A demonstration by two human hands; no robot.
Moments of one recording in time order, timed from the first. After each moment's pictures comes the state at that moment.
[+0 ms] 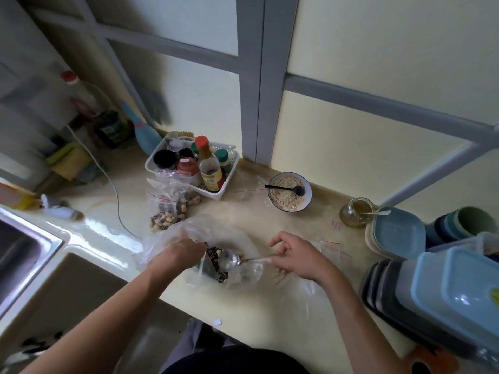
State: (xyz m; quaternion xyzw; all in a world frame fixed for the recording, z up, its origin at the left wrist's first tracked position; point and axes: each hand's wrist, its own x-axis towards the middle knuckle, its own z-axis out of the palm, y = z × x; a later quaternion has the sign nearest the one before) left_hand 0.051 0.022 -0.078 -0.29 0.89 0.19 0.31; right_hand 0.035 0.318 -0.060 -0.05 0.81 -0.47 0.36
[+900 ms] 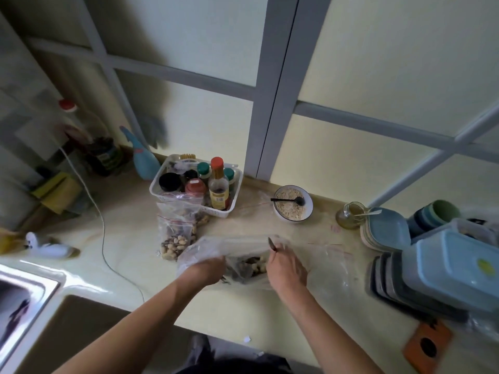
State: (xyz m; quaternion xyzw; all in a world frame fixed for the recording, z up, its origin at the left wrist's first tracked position) left_hand 0.047 -0.016 -0.062 -0.07 0.93 0.25 0.24; right_hand 0.065 0.183 -0.087 0.15 0.97 -0.16 0.12
